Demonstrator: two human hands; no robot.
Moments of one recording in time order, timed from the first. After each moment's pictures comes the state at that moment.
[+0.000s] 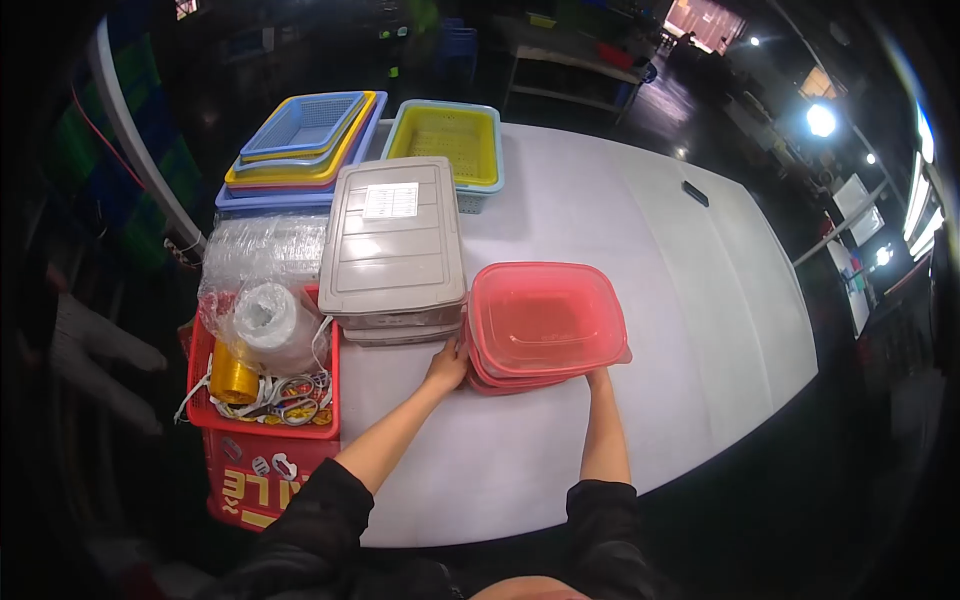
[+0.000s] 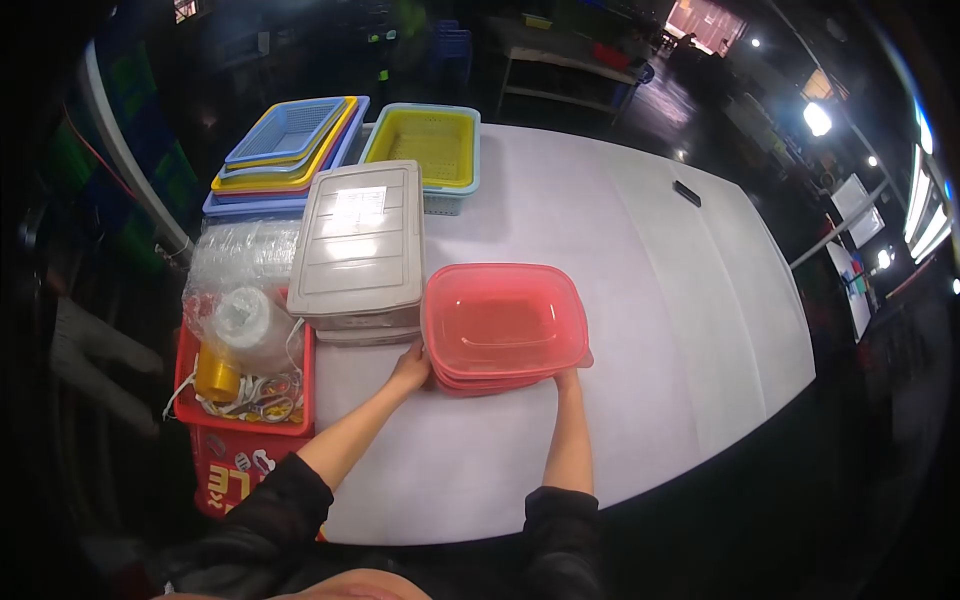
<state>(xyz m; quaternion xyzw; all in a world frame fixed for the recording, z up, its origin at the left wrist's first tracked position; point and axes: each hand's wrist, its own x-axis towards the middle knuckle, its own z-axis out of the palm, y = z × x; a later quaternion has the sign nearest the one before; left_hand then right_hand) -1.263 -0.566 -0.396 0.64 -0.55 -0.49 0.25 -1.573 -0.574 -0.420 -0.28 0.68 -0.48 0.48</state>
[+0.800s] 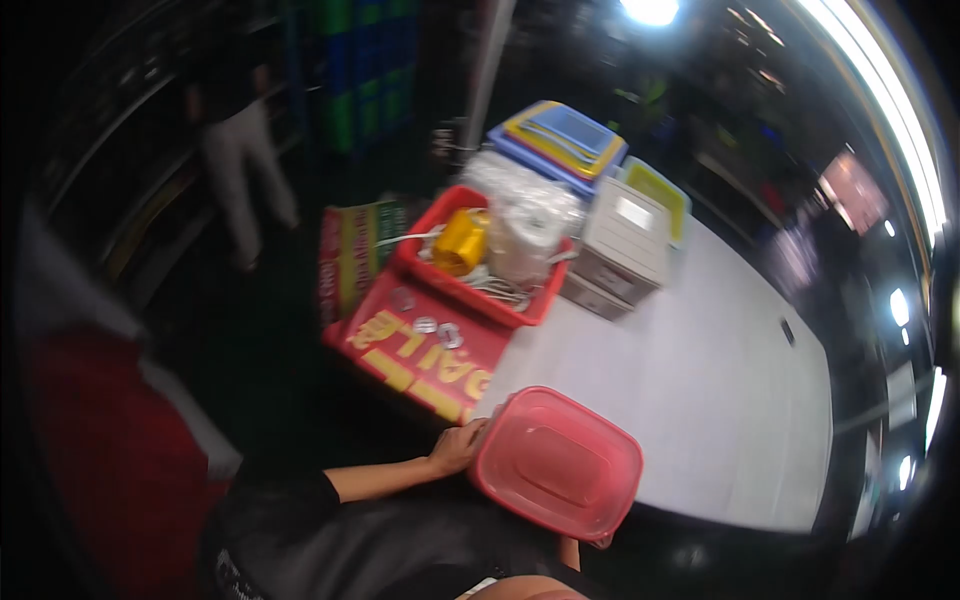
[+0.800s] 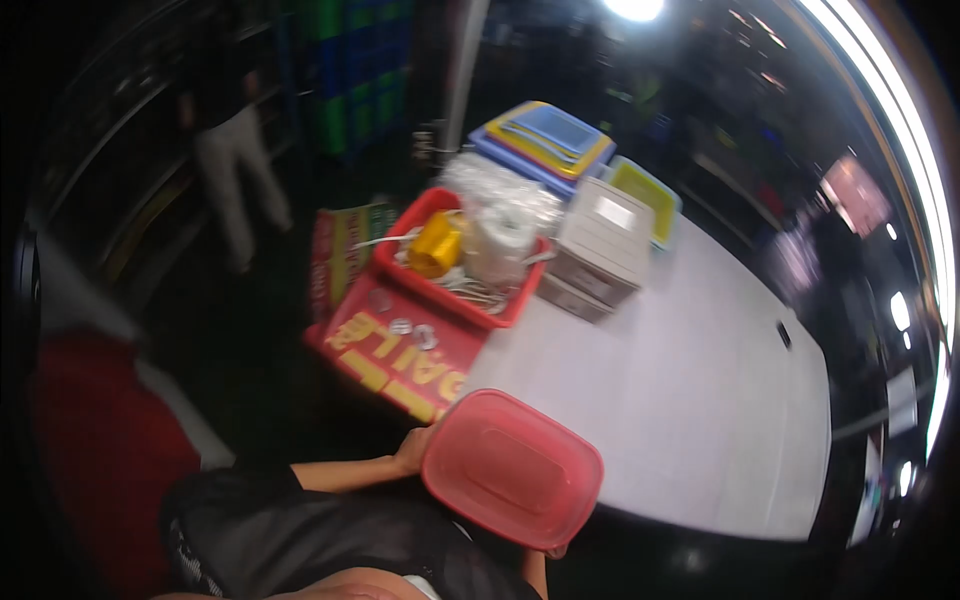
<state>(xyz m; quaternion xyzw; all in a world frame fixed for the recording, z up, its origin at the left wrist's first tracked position) -1.069 -0.158 -0.369 0.62 -0.59 -0.36 0.36 -1.338 -0.158 -0.406 -0.50 0.65 -0.41 0.41</state>
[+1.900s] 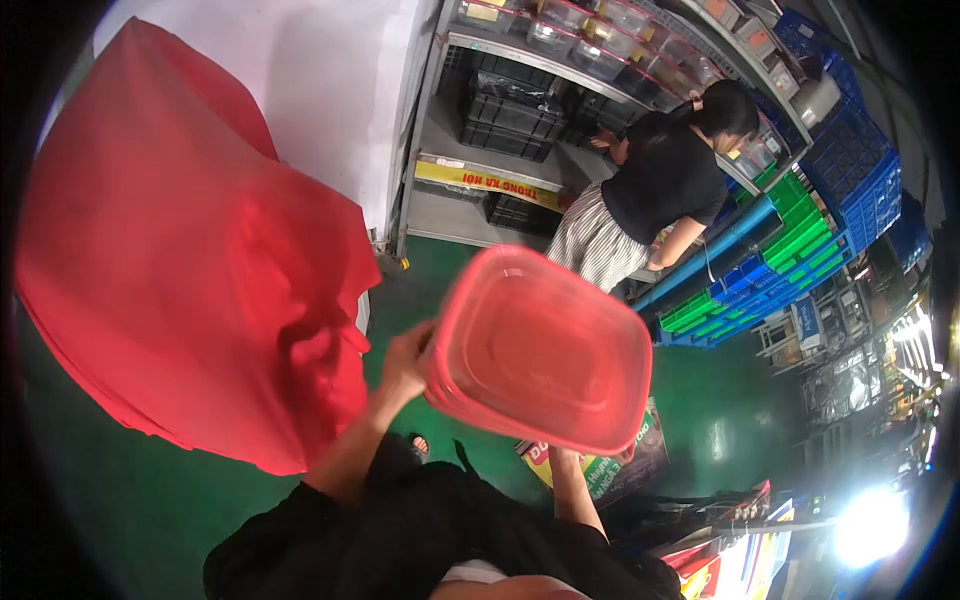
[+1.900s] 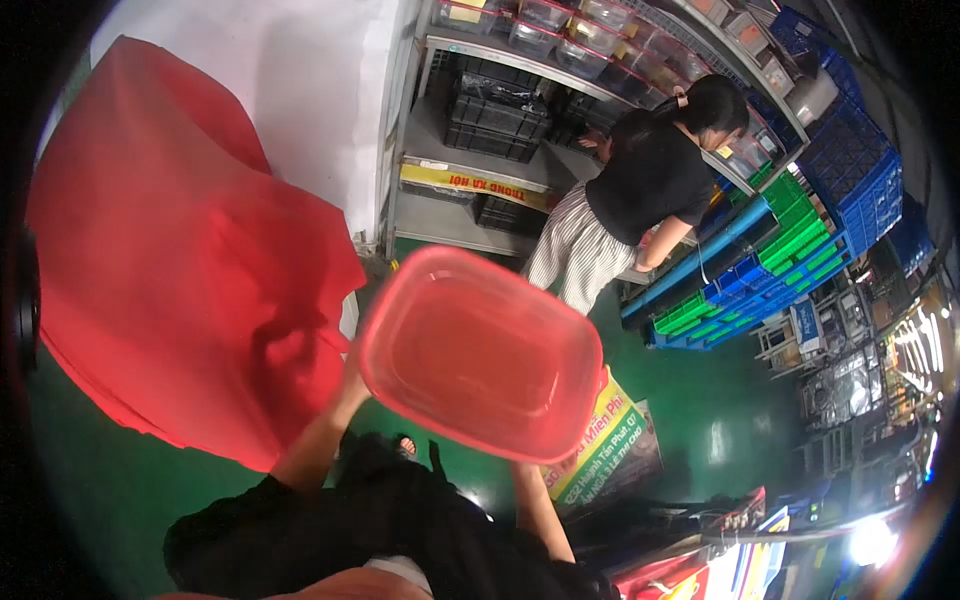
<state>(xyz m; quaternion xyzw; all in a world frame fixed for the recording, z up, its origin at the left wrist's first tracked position) -0.290 0.258 -0.233 0.77 -0.06 0.10 0.63 -0.346 -0.019 -0.291 -0.83 0.04 -0.19 0.52</state>
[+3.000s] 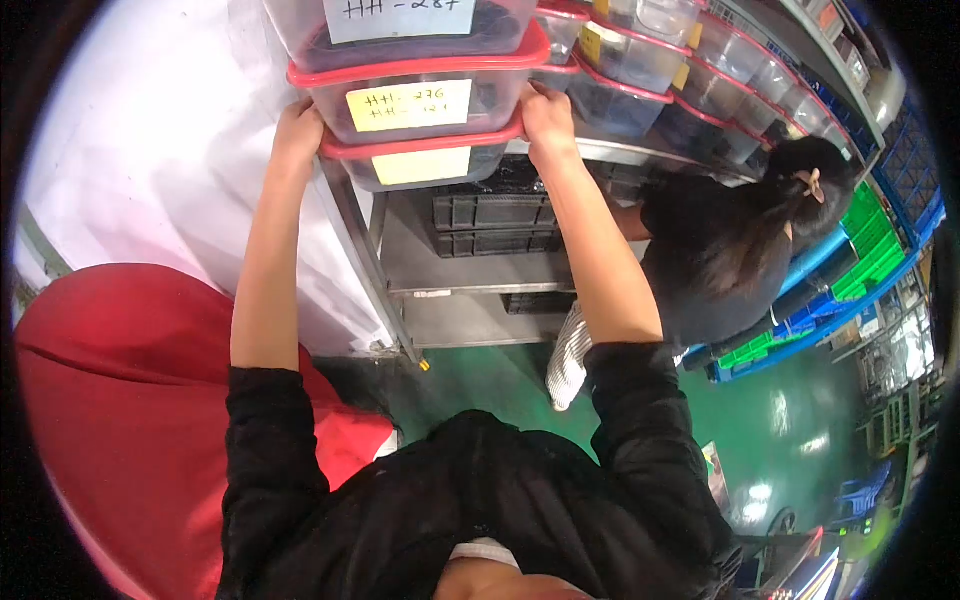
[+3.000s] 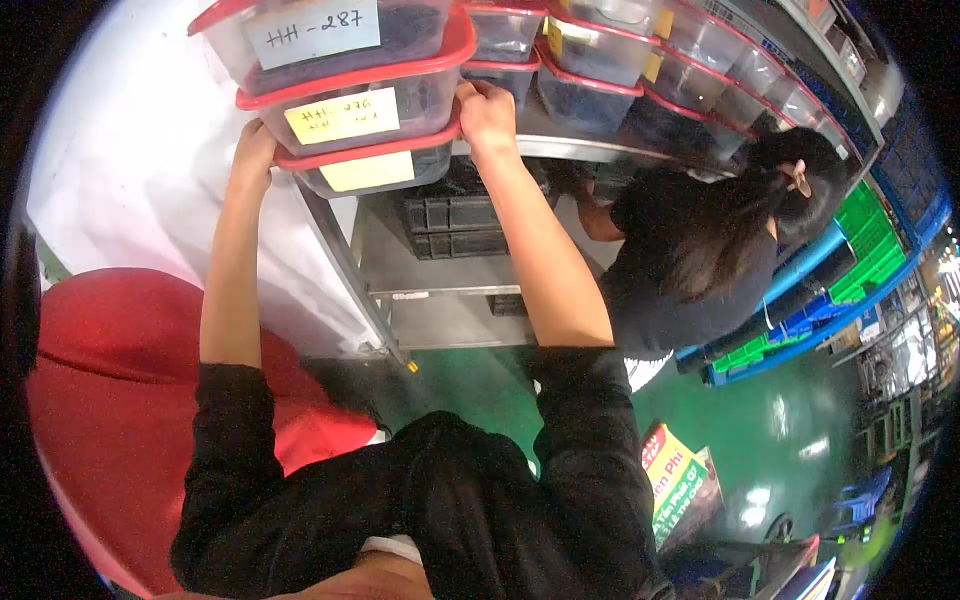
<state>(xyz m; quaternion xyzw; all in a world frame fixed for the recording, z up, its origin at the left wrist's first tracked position) 0.377 0.337 0.027 0.73 -0.01 0.24 0.64 0.407 0.068 0.020 -0.64 -0.10 -0.19 0.74</state>
